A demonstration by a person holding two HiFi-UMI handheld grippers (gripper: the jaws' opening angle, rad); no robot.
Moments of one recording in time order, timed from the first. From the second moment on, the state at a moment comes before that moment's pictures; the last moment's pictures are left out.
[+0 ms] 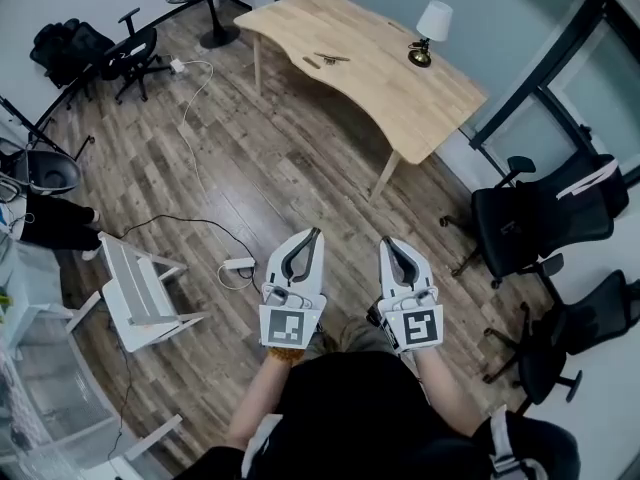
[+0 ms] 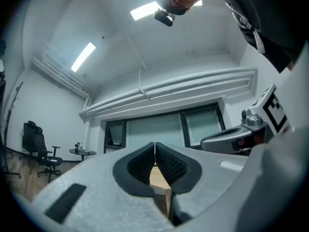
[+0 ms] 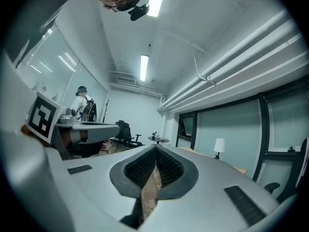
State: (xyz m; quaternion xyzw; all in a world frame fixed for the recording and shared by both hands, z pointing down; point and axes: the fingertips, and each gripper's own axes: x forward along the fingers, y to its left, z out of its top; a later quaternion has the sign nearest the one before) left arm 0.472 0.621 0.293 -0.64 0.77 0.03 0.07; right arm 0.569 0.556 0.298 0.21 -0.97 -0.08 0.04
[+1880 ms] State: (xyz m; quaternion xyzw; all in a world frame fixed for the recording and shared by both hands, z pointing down) left arm 0.193 0.300 0.319 -0.66 0.75 -0.02 0.03; right arm 0.297 0.191 0.359 0.24 -0.97 -0.02 0.06
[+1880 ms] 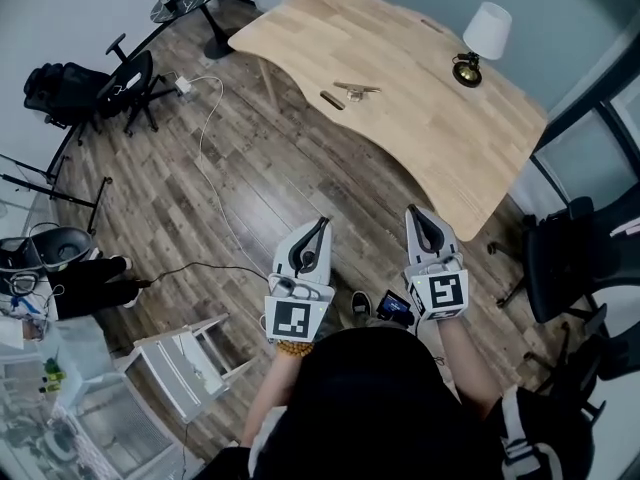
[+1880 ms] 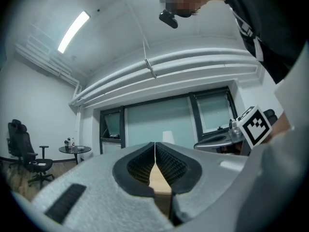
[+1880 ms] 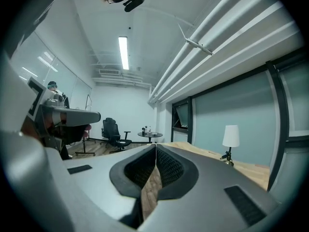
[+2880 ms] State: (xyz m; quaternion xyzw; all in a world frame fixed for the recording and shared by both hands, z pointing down) left arm -0.116 0.168 0.313 -0.70 0.71 0.04 0.05; right arm 0.075 0.018 0.357 0.39 -0.91 -0.02 0.12
